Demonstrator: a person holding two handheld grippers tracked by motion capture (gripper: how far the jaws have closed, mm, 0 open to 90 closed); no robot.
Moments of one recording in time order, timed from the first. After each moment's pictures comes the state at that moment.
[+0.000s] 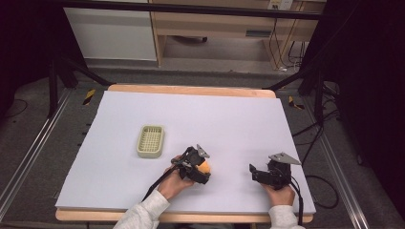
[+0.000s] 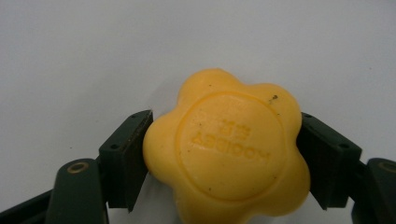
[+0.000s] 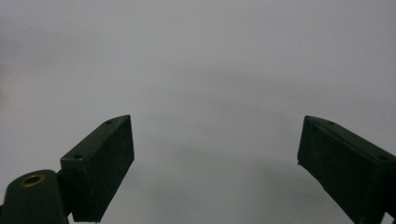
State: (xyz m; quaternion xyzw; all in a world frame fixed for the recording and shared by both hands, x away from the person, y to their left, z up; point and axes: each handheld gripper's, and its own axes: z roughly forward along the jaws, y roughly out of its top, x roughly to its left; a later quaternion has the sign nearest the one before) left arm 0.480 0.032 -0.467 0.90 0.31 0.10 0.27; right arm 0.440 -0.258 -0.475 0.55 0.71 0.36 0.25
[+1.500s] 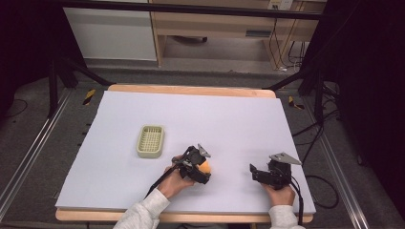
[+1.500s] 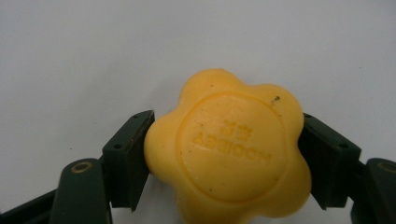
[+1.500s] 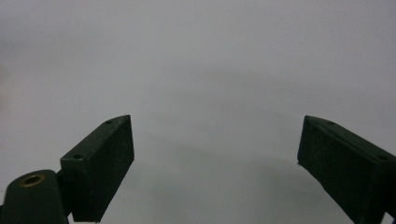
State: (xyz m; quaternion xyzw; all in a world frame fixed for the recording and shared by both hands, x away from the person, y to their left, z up) left arm 0.479 0.030 -0.460 0.91 0.31 0.10 0.26; right arm 0.441 -0.260 -0.476 0.55 0.71 0.36 0.25
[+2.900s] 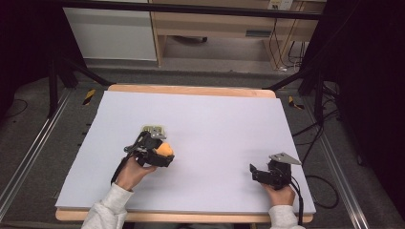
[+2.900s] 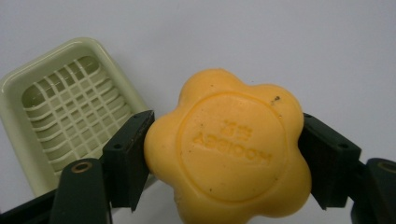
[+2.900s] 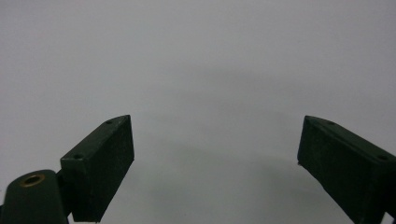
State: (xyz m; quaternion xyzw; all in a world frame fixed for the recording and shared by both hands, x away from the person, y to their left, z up) left arm 0.493 0.151 -0.413 0.85 0.40 0.15 0.29; right arm 0.441 -0.260 -0.476 0.55 0.71 0.36 0.25
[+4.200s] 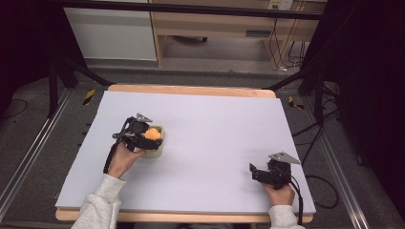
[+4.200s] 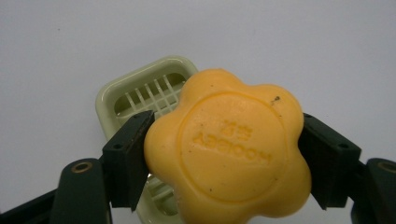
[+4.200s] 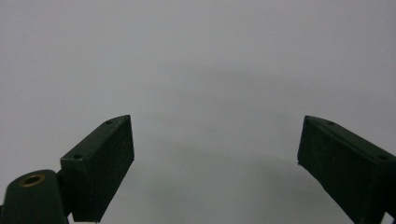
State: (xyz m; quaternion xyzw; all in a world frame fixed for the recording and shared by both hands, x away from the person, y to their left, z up) left arm 0.534 0.186 -0.405 0.82 0.46 0.17 0.30; right arm 0.443 -0.259 -0.476 0.55 0.71 0.36 0.25
